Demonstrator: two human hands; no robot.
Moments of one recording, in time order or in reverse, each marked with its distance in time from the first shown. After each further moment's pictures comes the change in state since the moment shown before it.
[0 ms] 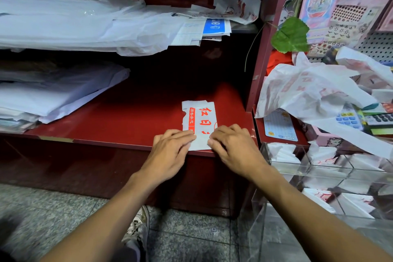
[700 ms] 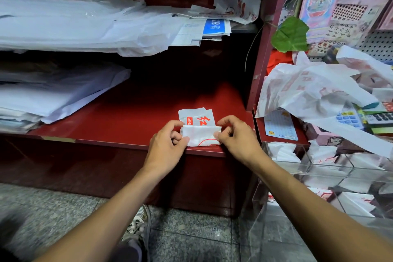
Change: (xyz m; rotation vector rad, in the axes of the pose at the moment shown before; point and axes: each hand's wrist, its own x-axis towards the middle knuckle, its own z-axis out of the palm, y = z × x) left_hand 0.003 0.011 -0.005 -0.389 0.213 -0.287; right_hand 0.014 0.003 -0.001 0.633 0.090 0.397
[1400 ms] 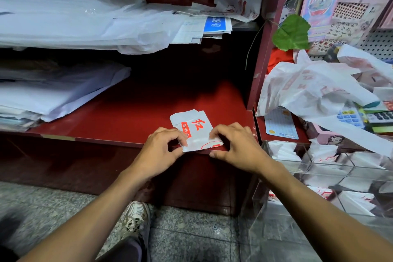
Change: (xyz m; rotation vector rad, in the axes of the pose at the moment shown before) left_hand 0.003 -0.024 -0.018 0.189 -0.199 0.203; right_hand -0.010 0.008 -0.008 -0.437 -0.201 -0.353
